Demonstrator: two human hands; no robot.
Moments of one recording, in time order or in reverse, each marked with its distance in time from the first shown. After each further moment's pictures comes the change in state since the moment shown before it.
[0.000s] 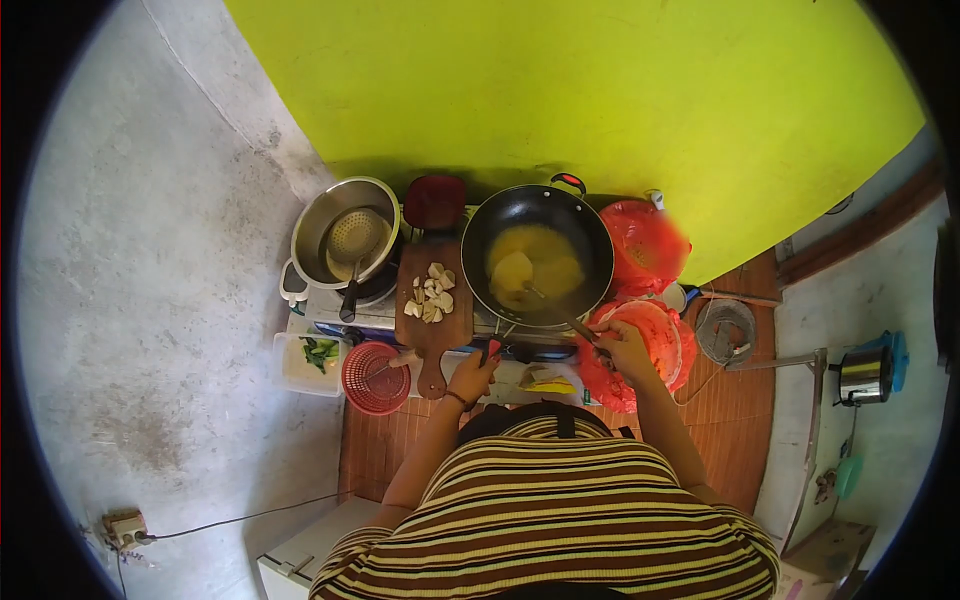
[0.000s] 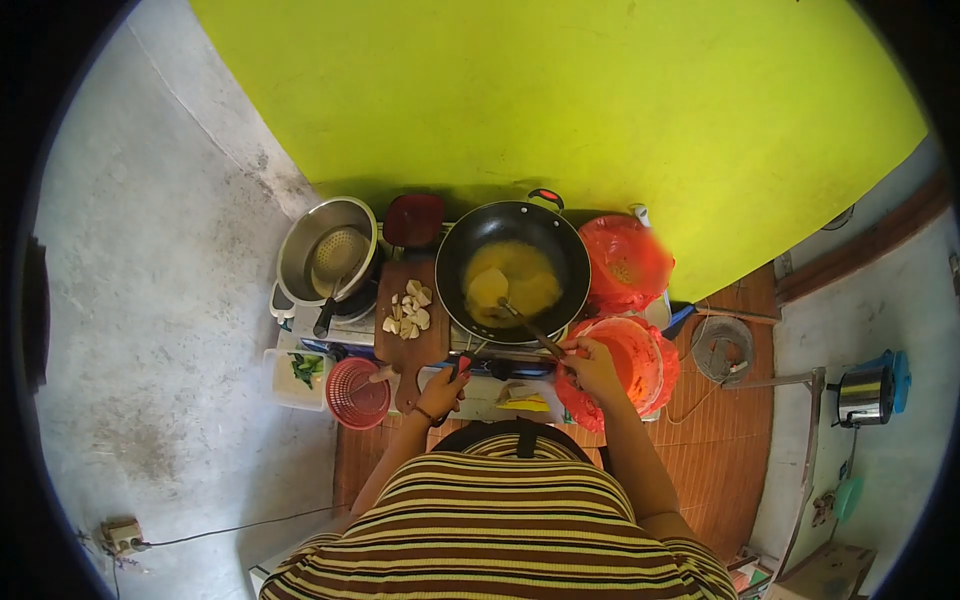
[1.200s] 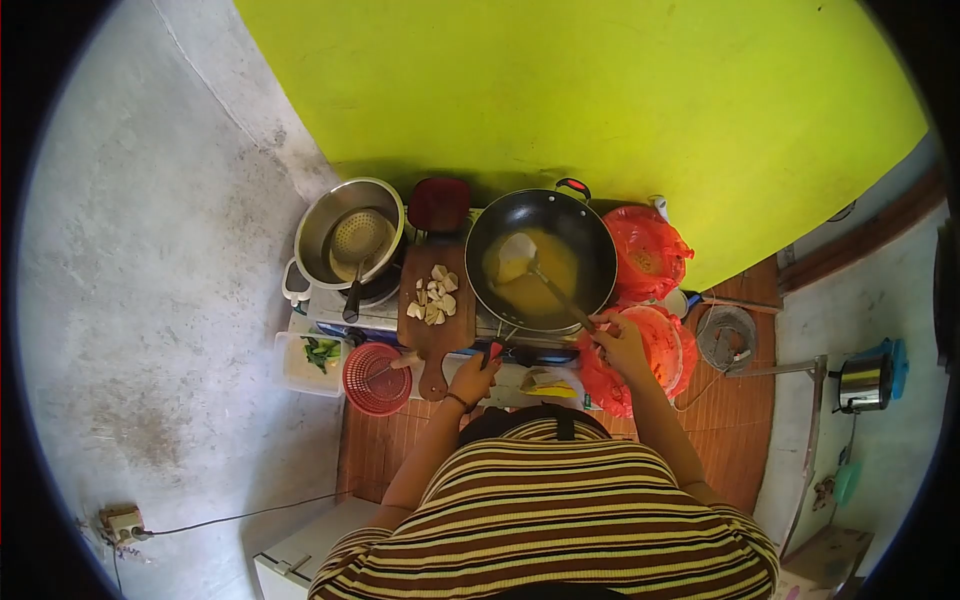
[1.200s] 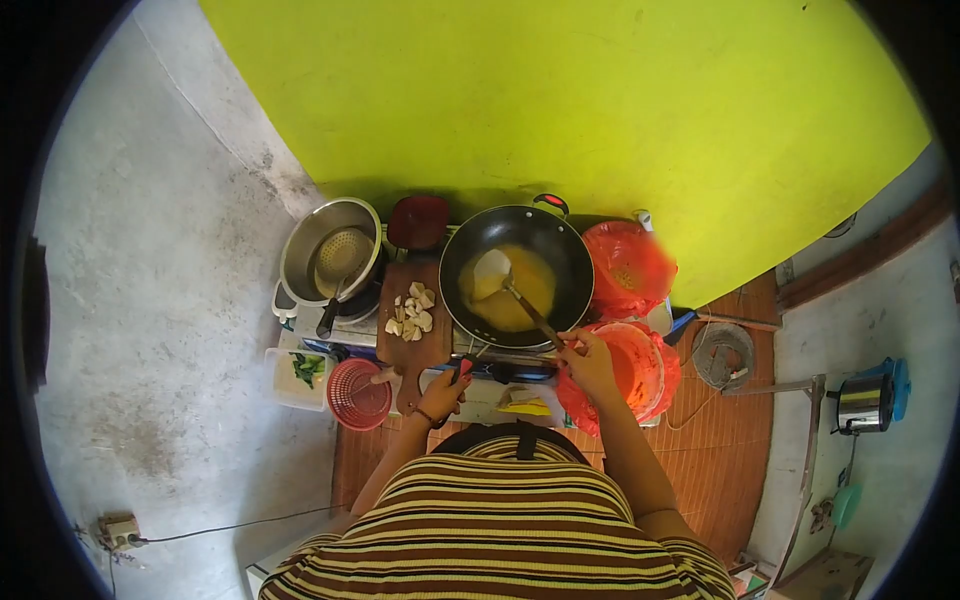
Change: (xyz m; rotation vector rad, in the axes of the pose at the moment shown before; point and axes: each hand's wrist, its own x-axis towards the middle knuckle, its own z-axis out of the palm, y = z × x) left_hand 0.001 0.000 -0.001 0.027 0.001 0.013; right_hand 0.018 0.004 0.006 -0.130 0.058 -0.165
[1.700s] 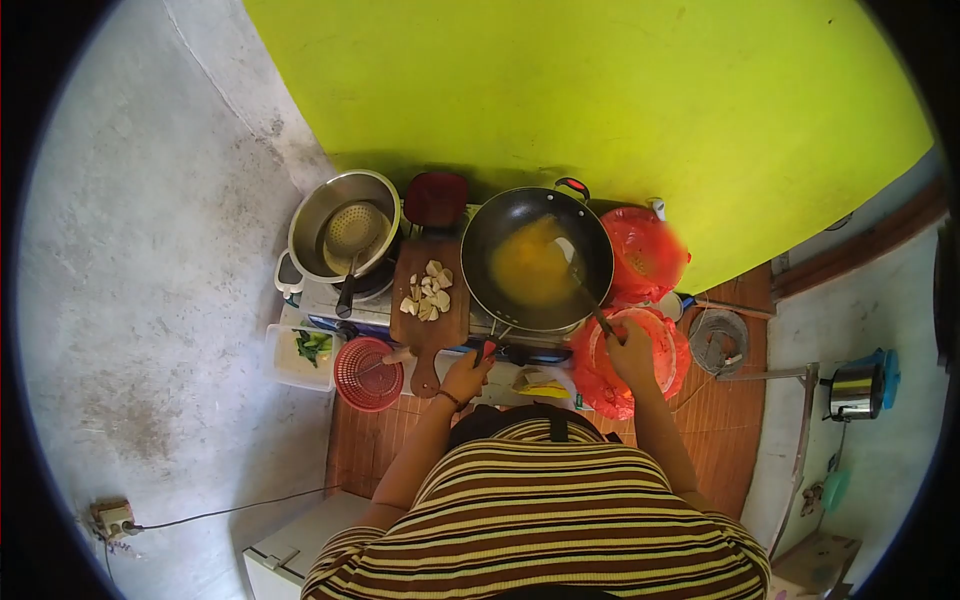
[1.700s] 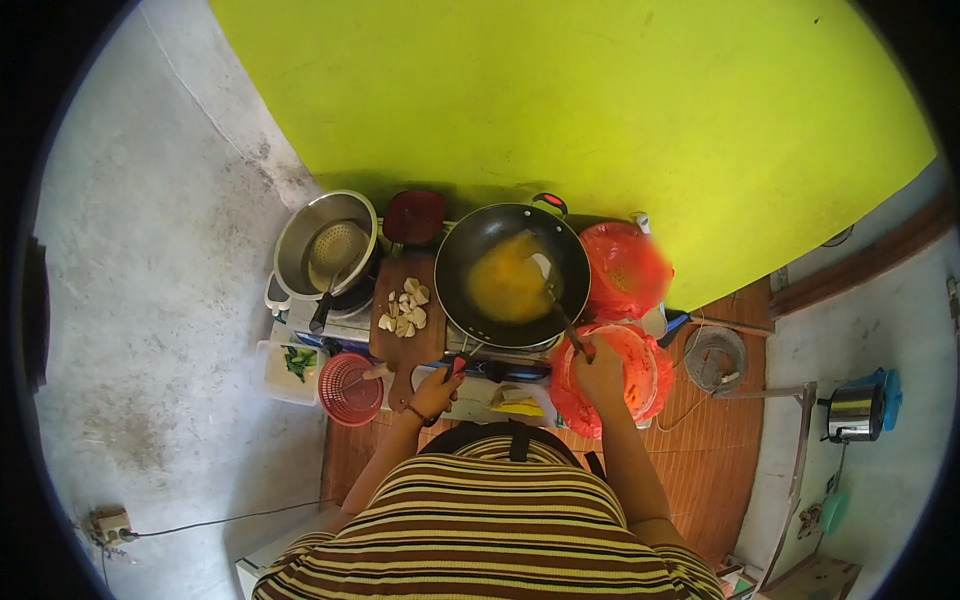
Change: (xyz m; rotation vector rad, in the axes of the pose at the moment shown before) left_hand -0.001 0.003 -0.002 -0.027 -0.028 -0.048; right_hand -0.003 0.019 -0.020 -0.595 0.312 -0.323
